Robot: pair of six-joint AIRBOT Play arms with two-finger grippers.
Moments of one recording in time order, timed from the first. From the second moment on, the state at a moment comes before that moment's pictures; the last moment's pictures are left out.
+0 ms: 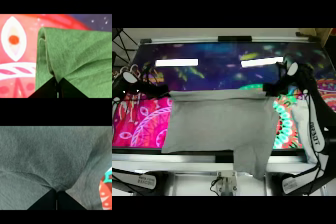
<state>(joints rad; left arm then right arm) 0.16 -1.63 1.39 1.16 -1.11 -1.40 0.00 -1.72 1.59 -1.34 1.29 1.53</state>
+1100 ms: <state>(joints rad) 0.20 -1.69 1.34 1.23 -1.34 -1.37 0.02 -1.68 1.41 -1.47 1.41 1.58</state>
